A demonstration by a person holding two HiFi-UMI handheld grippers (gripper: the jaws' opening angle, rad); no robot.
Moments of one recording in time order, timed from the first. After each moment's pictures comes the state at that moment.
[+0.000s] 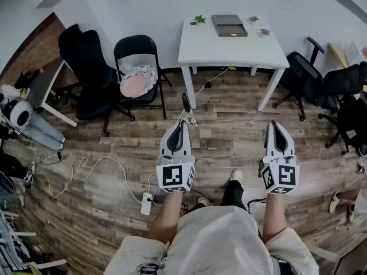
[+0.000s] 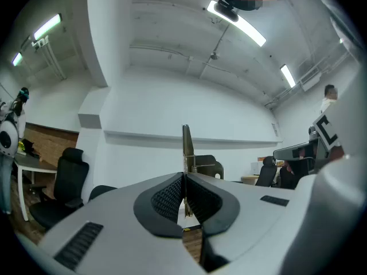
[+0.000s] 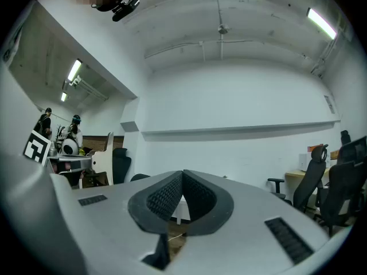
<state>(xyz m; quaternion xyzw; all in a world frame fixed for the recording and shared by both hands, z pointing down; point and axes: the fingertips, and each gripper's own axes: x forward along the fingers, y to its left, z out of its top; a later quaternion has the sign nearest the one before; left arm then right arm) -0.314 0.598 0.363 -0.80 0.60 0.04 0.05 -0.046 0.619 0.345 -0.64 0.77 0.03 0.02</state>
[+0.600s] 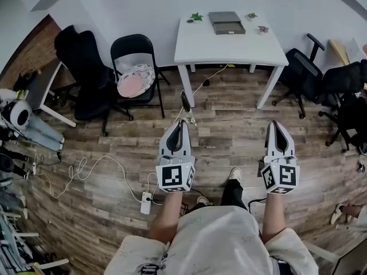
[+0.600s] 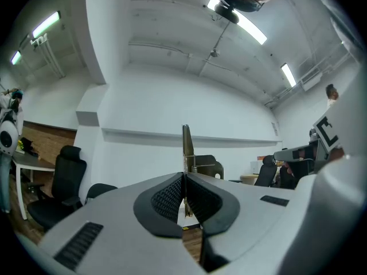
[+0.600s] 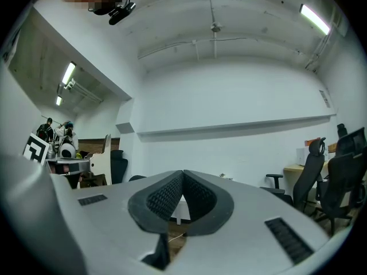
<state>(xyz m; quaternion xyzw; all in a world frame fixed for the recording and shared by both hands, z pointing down) -0.294 0.579 0.364 -0.80 0.60 0.03 0.05 -0.021 0.601 0.354 -0.64 0.77 0.01 0.03</state>
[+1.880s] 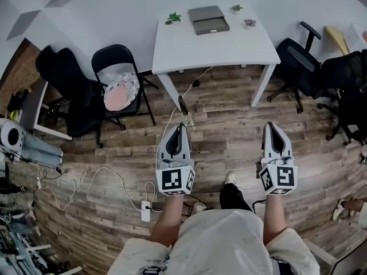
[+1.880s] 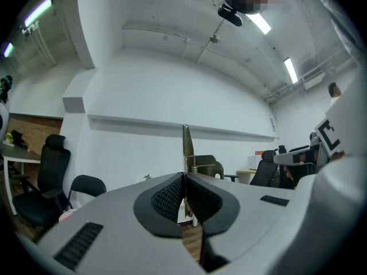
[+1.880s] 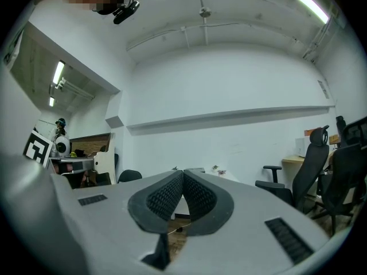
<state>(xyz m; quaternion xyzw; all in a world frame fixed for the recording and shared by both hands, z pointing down) -0.193 0.458 0.388 -0.82 0.58 0.01 0.02 0.068 0.491 0.388 -0.65 0.76 -0.03 0.01</state>
